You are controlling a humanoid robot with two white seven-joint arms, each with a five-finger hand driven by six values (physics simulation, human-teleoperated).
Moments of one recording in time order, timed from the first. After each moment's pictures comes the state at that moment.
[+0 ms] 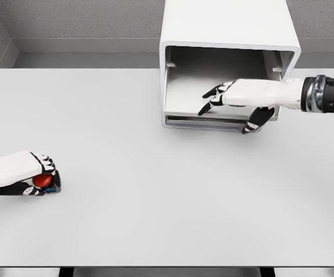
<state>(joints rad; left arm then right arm) 0.02 1.10 -0.29 -1.69 -0.20 -0.61 -0.34 -0.94 -0.87 0.95 -1.61 0.03 -0.35 0.61</state>
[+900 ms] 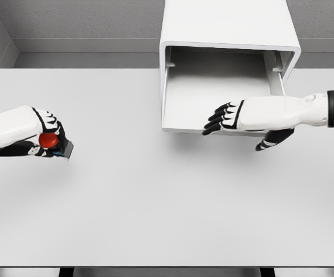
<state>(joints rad) -0.18 1.10 -0.29 -1.76 -0.07 -0.61 -0.34 -0.94 -1.00 0.98 -1.67 -0.02 -0.61 0.61</state>
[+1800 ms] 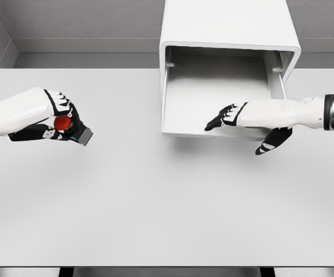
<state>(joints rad) -0.28 0.97 -0.29 -1.76 -0.07 -0.61 -0.35 -0.93 -1.01 1.01 -1.68 -0.10 -0.47 0.61</state>
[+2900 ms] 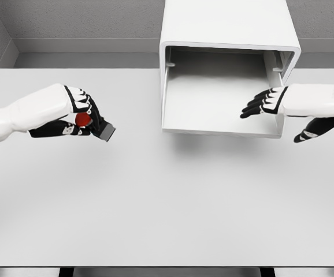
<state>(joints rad) -0.35 0.89 -0.36 -1.76 -0.08 -0.61 -0.36 -0.94 -1.17 0.95 -1.66 -0.11 -0.61 0.61</state>
